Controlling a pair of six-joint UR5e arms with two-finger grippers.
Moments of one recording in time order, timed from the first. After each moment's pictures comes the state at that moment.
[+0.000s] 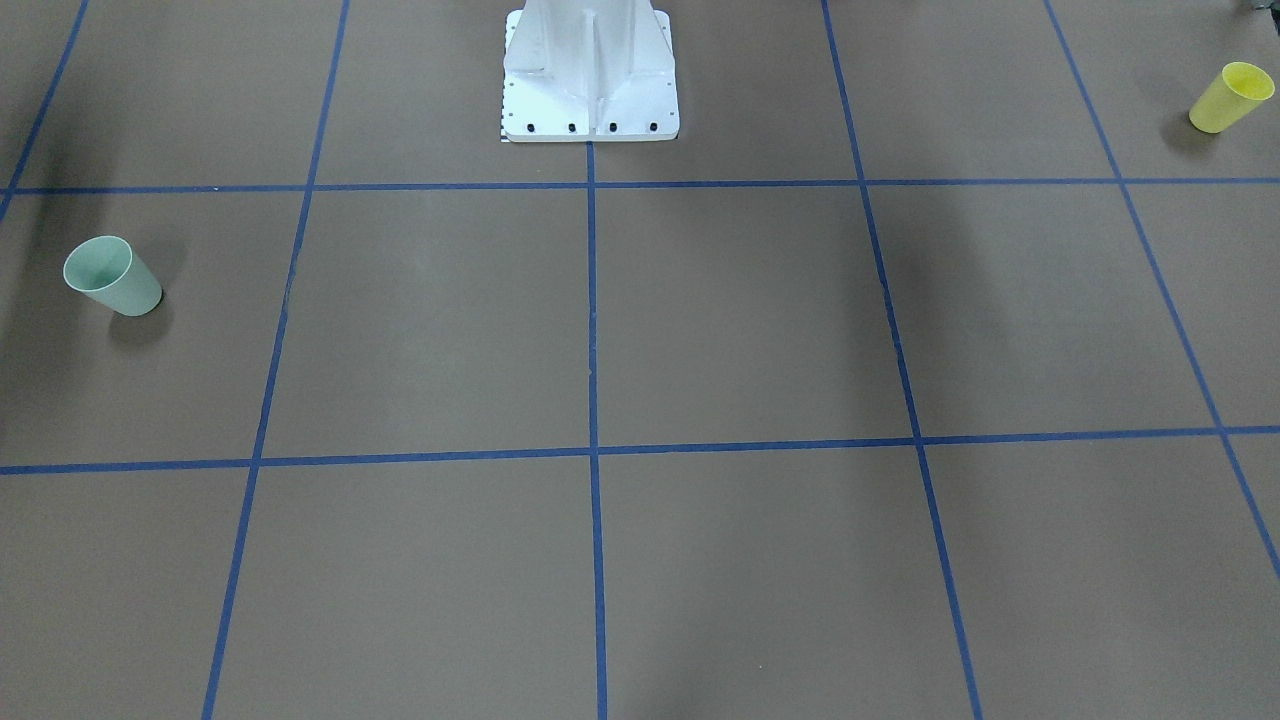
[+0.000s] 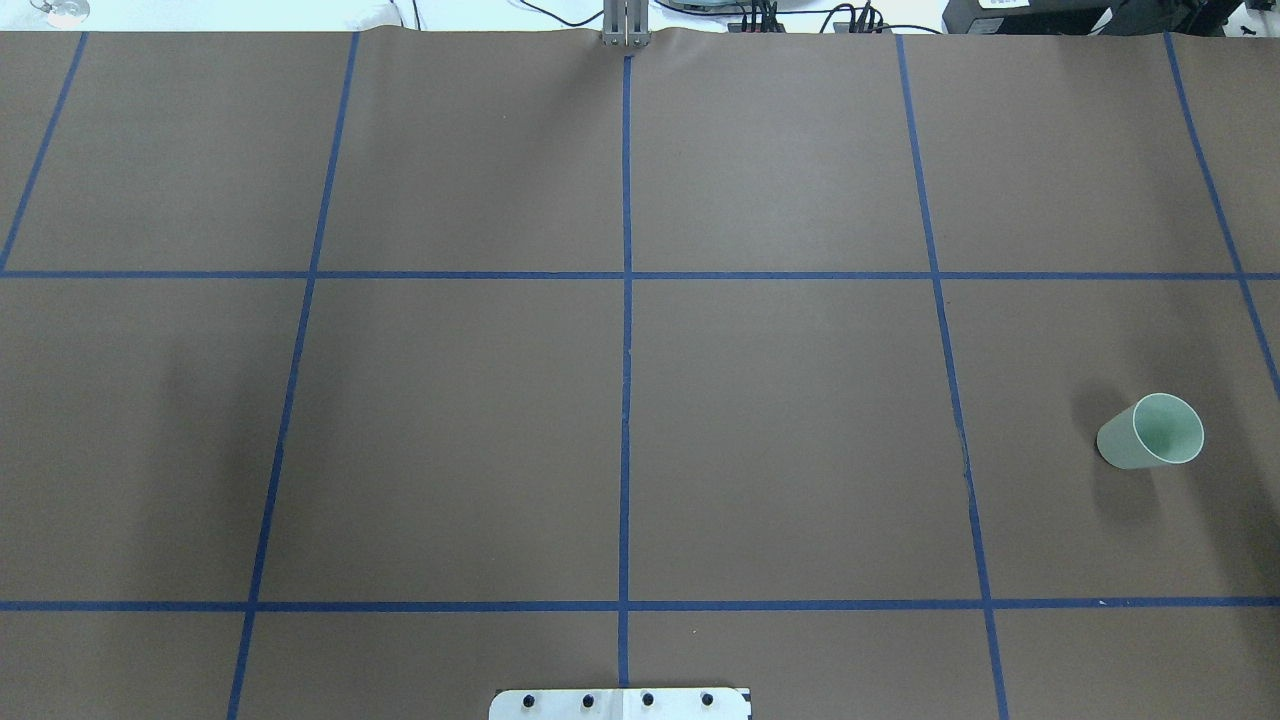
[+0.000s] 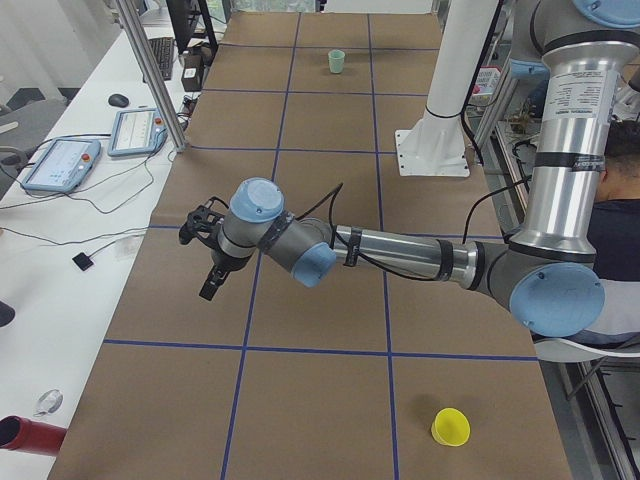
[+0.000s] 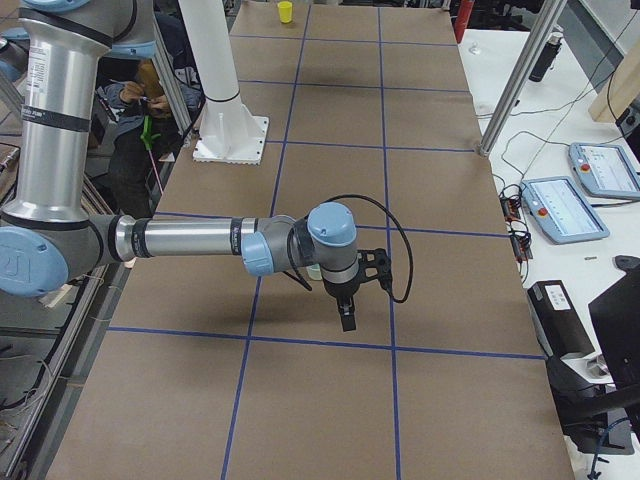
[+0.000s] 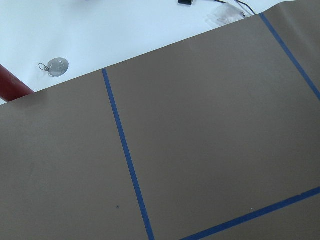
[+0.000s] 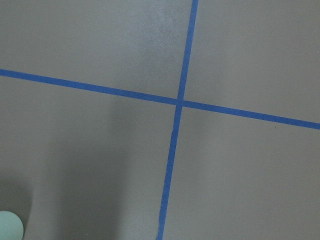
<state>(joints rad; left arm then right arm) -1.53 -1.63 -1.64 -2.12 -2.19 -0.25 1.50 -1.76 1.82 -1.36 2.25 0.08</state>
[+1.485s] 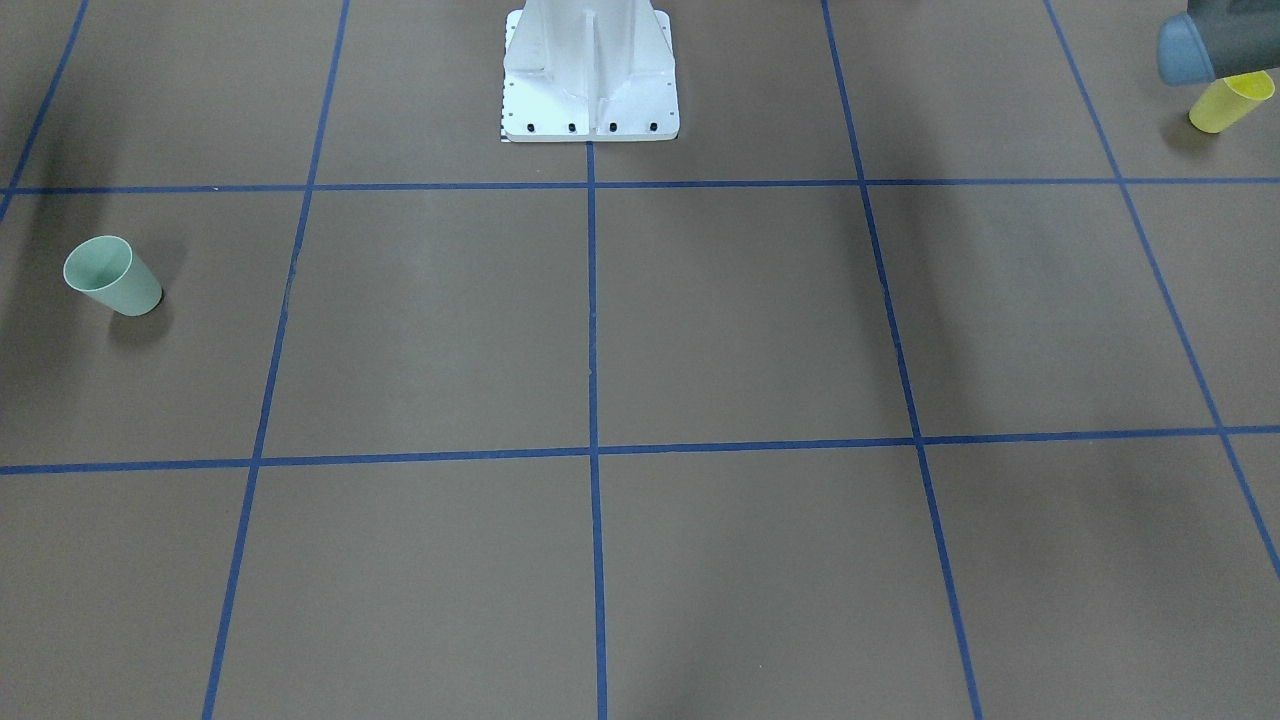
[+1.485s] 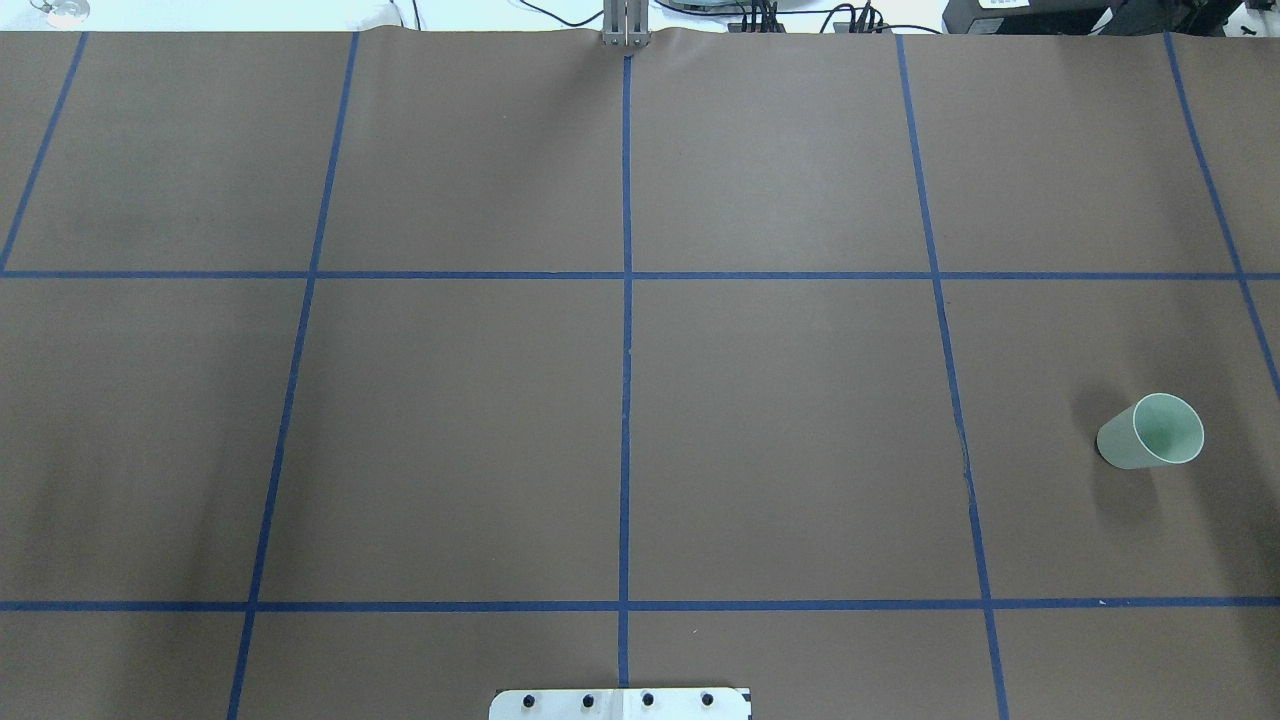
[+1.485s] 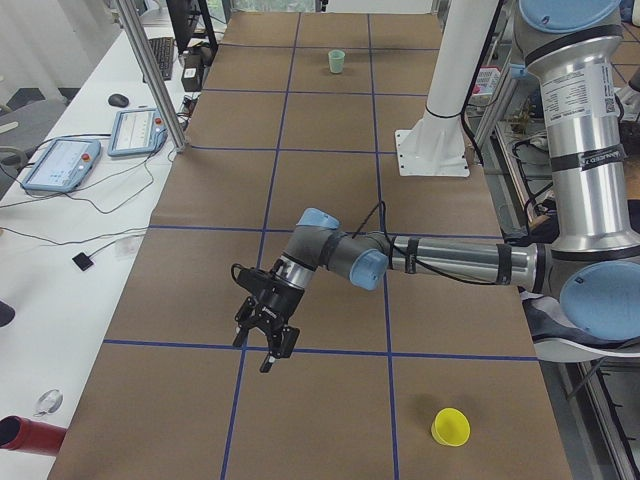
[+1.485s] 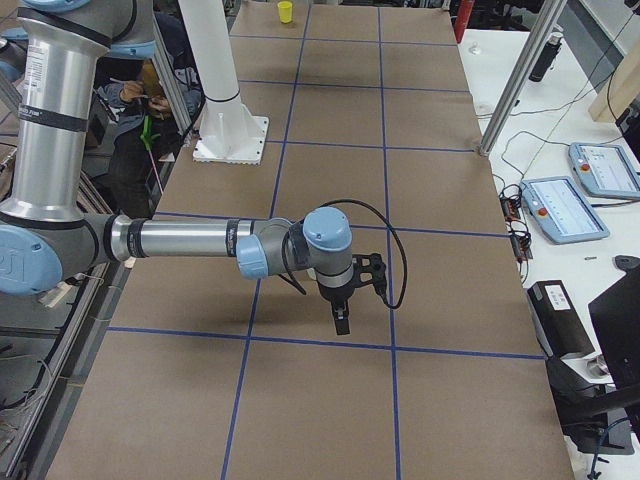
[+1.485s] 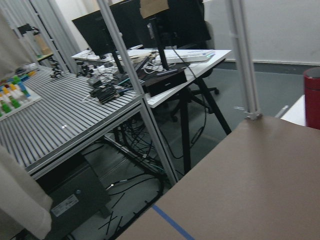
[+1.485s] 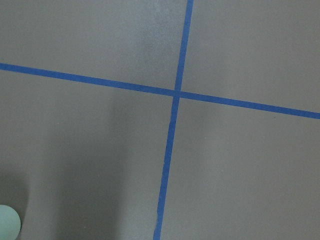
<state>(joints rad) -1.19 -1.32 -1.80 -1.82 -1.18 -1.33 1.50 -1.79 1.81 -1.36 2.25 0.08</state>
